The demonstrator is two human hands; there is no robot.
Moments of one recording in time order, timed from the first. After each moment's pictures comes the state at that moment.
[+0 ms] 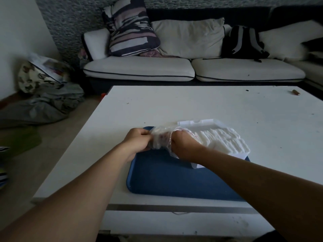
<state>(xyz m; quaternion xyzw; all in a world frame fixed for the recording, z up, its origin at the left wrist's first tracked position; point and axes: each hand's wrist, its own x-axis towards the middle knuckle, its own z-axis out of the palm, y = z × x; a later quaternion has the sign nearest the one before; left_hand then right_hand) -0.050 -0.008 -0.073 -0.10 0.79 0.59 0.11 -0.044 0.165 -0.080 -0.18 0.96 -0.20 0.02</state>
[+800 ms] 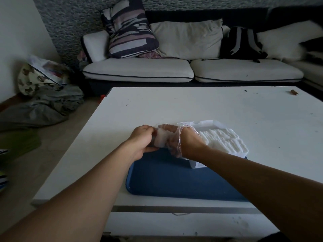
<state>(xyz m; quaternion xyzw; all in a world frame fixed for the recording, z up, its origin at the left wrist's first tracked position) -0.050 0.013 -0.060 -0.14 0.72 0.67 0.13 -0.051 0.186 -0.081 -0.15 0.89 -0.43 -0.02</state>
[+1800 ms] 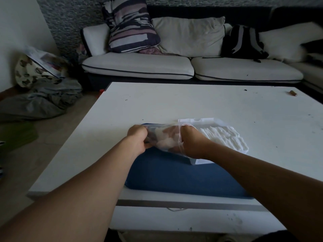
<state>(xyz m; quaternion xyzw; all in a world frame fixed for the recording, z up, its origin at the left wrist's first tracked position) -0.066 0.014 -0.077 -0.28 0.61 0.73 0.09 -0.033 0.198 -0.071 -0.19 0.94 -0.27 0.01</state>
